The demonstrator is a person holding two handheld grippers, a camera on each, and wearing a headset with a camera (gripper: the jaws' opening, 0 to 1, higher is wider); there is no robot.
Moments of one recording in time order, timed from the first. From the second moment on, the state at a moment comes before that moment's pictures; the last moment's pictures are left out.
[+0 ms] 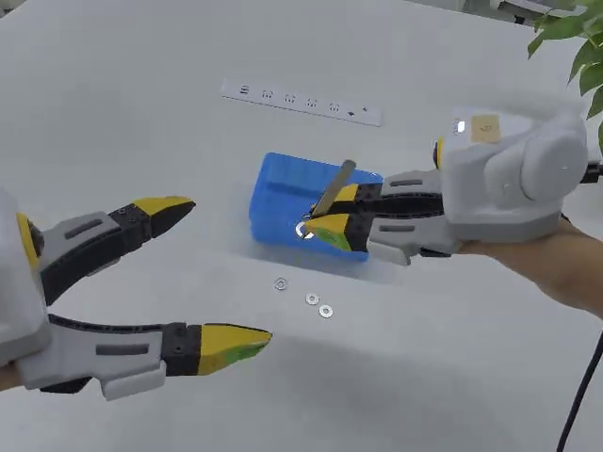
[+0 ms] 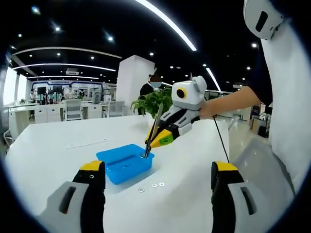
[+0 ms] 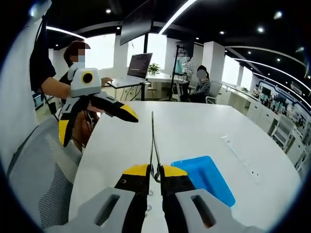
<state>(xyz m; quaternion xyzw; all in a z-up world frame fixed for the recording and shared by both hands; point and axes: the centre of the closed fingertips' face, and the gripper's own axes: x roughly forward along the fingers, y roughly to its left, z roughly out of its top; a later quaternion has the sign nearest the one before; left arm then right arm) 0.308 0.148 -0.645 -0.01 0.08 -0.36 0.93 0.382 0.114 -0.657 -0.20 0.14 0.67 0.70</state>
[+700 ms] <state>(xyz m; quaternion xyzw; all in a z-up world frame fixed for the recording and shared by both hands) 0.308 0.166 -0.654 -0.03 0.09 -0.34 0.94 0.468 0.126 -0.724 -0.24 0.19 0.63 0.72</state>
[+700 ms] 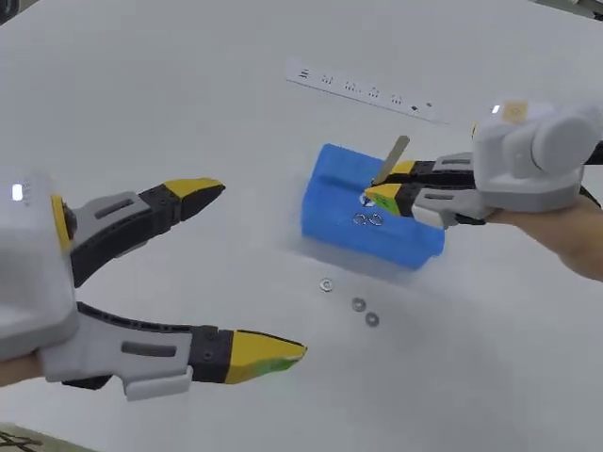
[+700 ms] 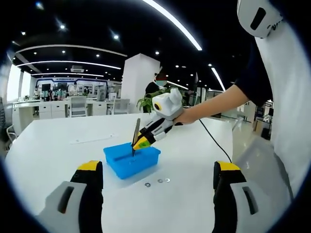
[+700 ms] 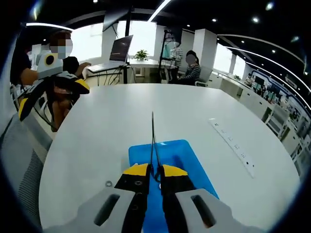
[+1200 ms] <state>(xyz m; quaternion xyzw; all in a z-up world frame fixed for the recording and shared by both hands) 0.300 0.161 -0.673 -0.03 0.13 -0.34 0.93 0.479 0.121 -0.762 -0.24 0.22 0.63 0.71</state>
